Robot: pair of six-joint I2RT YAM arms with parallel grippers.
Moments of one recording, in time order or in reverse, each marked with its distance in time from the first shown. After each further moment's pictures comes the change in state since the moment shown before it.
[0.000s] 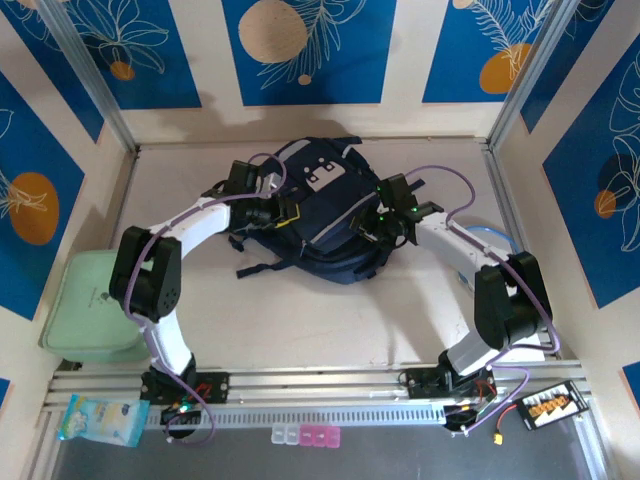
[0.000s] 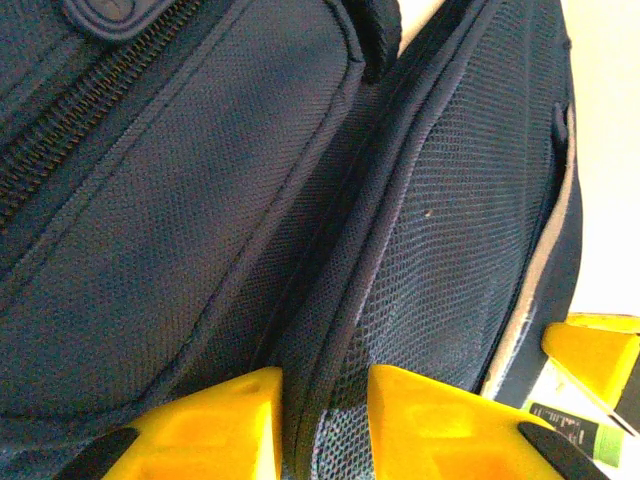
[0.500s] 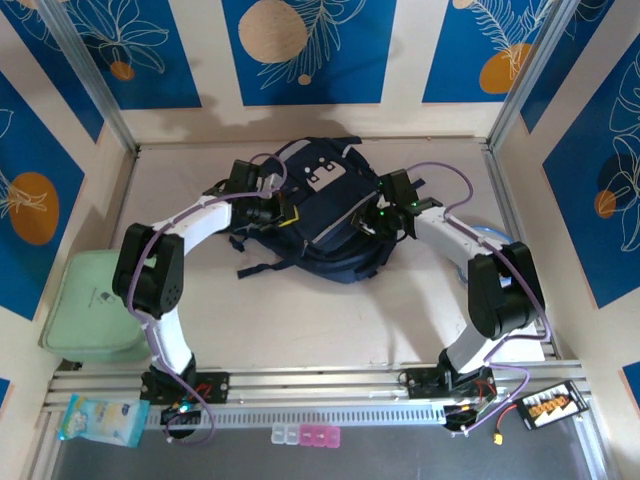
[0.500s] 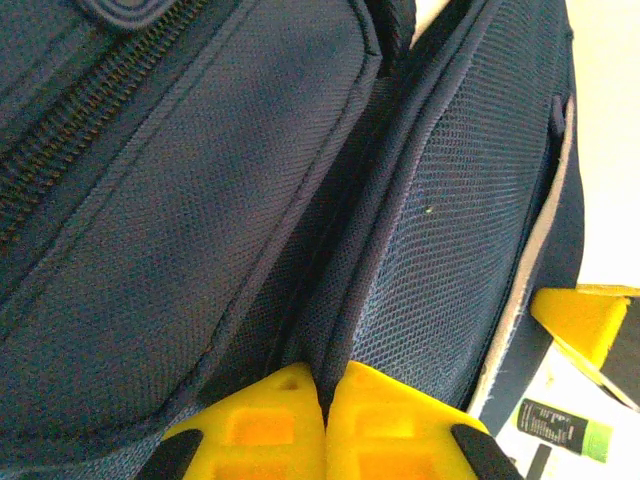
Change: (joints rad) left arm 0.002 0.024 0.019 -0.008 0.030 -0.013; right arm -0.042 0.067 0.037 0.051 -0.057 -0.044
